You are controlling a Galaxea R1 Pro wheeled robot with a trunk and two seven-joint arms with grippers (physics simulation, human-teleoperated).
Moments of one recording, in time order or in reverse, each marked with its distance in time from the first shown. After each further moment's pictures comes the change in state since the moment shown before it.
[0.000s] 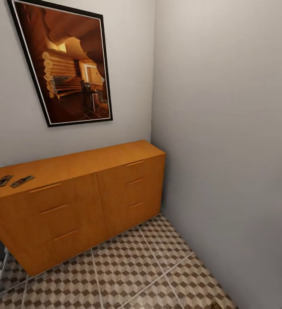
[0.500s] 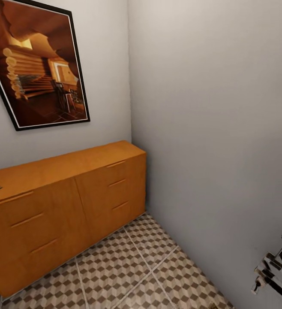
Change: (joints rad) left arm 0.000 0.002 0.000 0.000 0.000 0.000 0.000; right arm 0.012 0.002 0.001 -0.003 0.000 -0.002 0.023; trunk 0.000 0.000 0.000
